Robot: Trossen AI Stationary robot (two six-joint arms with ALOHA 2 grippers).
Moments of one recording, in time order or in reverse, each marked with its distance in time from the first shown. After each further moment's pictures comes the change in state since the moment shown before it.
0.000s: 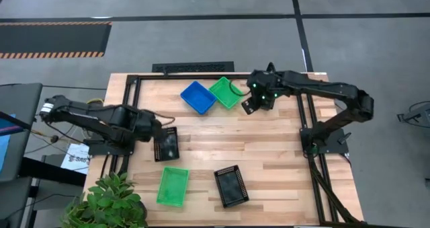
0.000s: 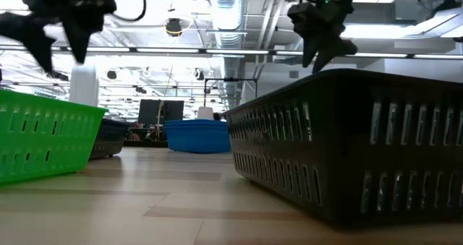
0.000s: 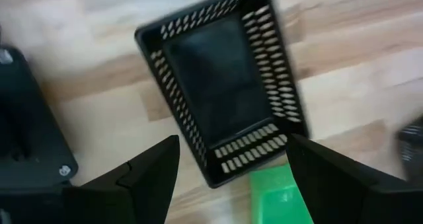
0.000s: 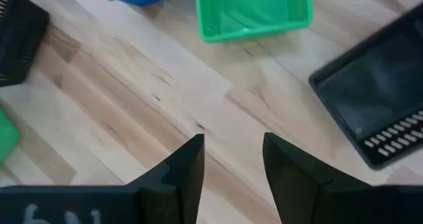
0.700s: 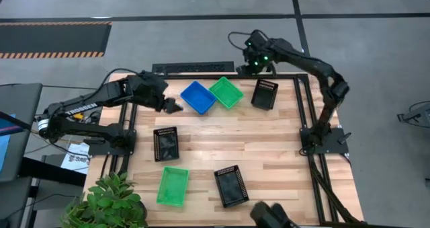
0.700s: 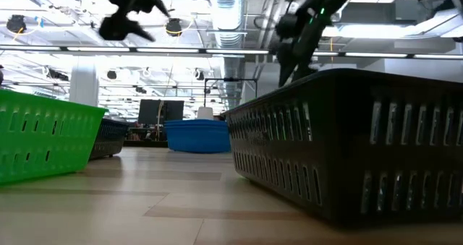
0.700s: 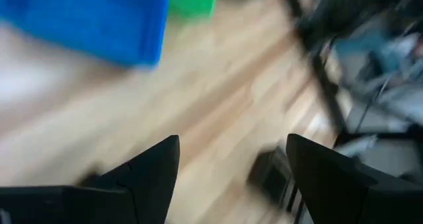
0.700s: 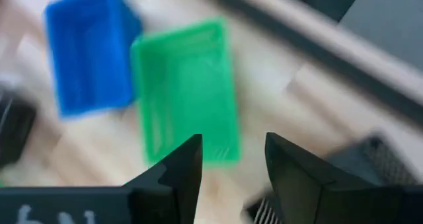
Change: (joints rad) left arm 0.531 0.003 0.163 0.391 0.298 0.687; right arm -0.415 0.342 0.336 0.011 -0.230 -0.353
